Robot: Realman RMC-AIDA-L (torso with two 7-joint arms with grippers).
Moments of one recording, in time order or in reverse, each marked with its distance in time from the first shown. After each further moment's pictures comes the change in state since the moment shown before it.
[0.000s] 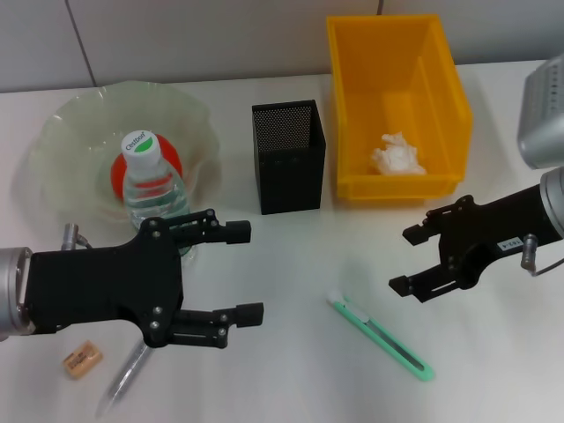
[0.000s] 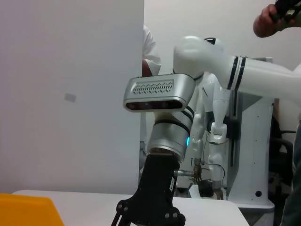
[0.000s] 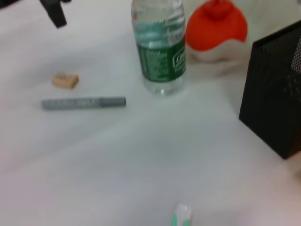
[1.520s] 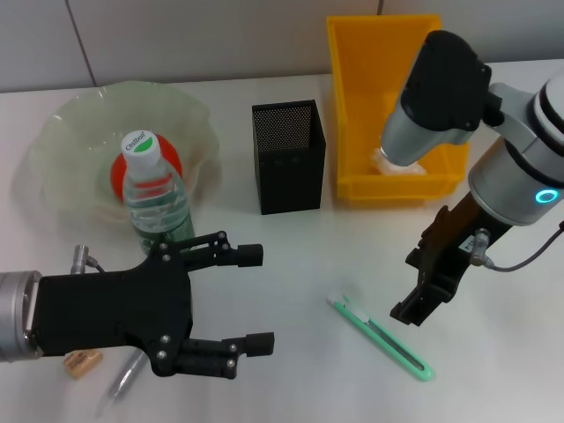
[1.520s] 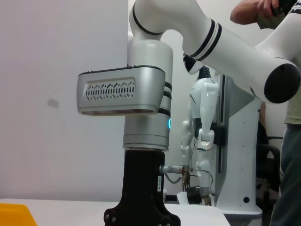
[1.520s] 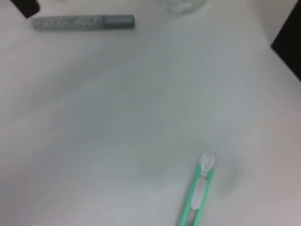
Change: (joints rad) left arm 0.028 -0.023 0.015 0.000 0.003 0.032 0.038; right arm 0.262 -0.003 -0.286 -0.095 -0.289 -0.232 0.506
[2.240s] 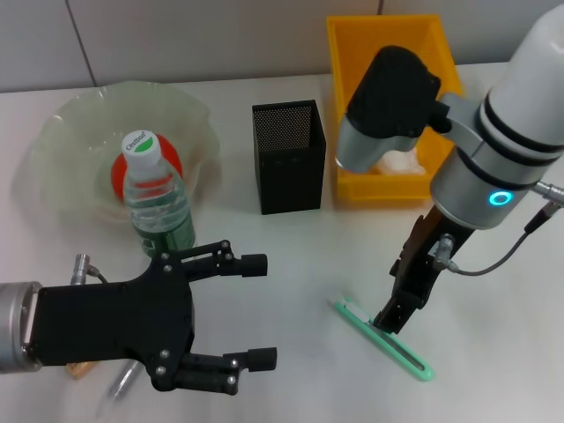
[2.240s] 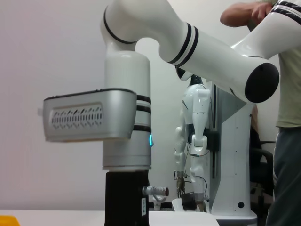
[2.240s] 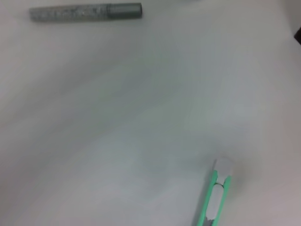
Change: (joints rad) left arm 0.014 -0.010 -0.002 0.003 0.000 0.032 0.029; right arm 0.104 0.006 -0.072 0.152 -0.003 0.041 0.083
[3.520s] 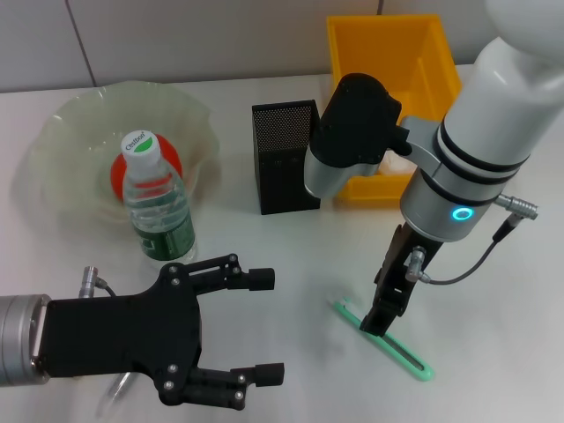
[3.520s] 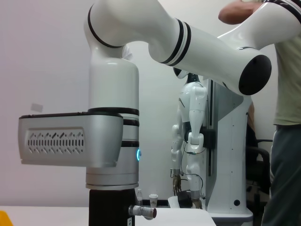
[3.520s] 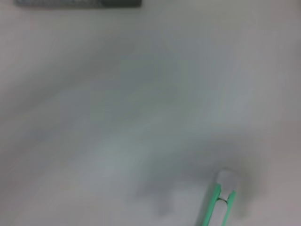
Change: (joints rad) left arm 0.012 -0.017 0.000 0.002 0.025 0.000 0.011; right arm 0.040 0.003 -0.105 0.108 0.001 0.111 0.024
